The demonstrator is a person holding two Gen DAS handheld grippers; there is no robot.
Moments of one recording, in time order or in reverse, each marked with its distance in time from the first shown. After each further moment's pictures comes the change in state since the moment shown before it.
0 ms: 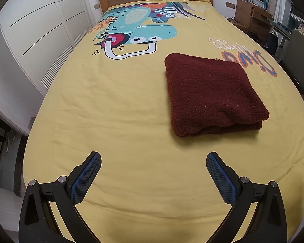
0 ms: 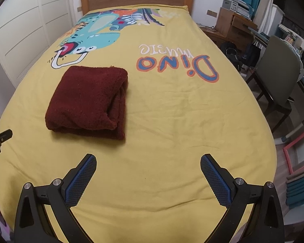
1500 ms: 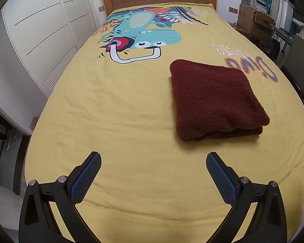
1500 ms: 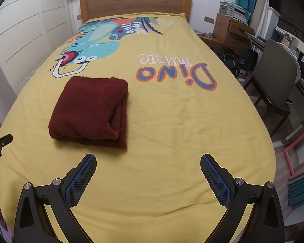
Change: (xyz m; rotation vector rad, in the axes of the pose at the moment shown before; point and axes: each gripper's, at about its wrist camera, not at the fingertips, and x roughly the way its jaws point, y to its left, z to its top) left arm -0.012 0.009 0.001 -0.023 -0.033 0.011; right arm -0.014 0.004 0.004 0.016 -0.060 -0.002
